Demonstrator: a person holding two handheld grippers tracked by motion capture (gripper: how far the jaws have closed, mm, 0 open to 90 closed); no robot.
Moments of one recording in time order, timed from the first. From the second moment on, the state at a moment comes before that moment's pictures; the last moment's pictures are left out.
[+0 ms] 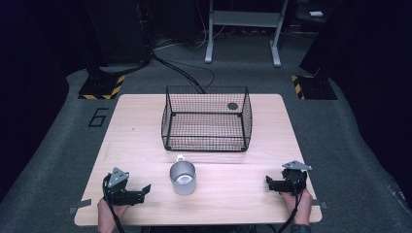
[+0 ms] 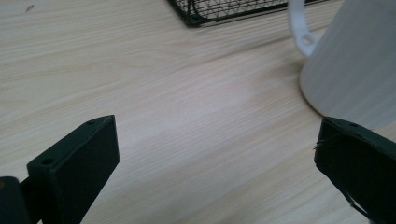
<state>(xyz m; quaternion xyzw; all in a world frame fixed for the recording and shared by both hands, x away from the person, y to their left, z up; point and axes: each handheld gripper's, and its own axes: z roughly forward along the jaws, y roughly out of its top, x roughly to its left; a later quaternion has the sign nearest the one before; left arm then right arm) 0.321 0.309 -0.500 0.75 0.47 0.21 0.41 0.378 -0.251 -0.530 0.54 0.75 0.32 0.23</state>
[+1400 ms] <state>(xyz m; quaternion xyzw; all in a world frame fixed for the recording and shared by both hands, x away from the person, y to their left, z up) 0.330 0.211 -0.464 0.80 0.35 0.17 0.45 0.378 -0.251 -0.530 0.54 0.75 0.32 0.23</state>
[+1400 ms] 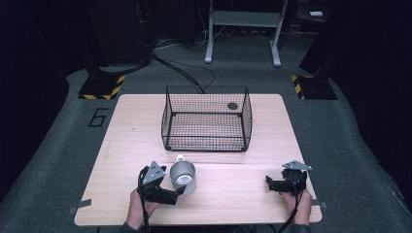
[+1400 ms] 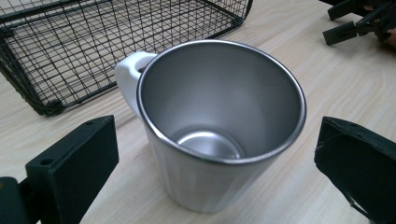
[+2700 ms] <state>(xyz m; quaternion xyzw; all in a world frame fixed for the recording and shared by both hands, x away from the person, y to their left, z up) 0.342 0.186 -0.477 0.80 0.34 0.20 0.44 0.378 -0.250 -0.530 0.54 0.75 0.32 0.23</state>
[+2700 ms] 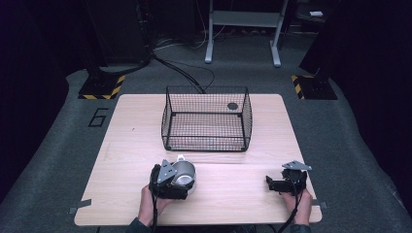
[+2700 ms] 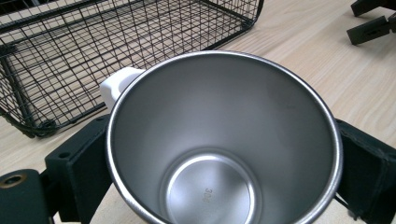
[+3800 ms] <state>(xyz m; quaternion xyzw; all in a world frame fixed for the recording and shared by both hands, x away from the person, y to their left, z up) 0.362 0.208 -0.446 0.80 0.32 0.17 0.48 0.384 -0.250 -0.530 0.53 0.75 0.32 0.23</state>
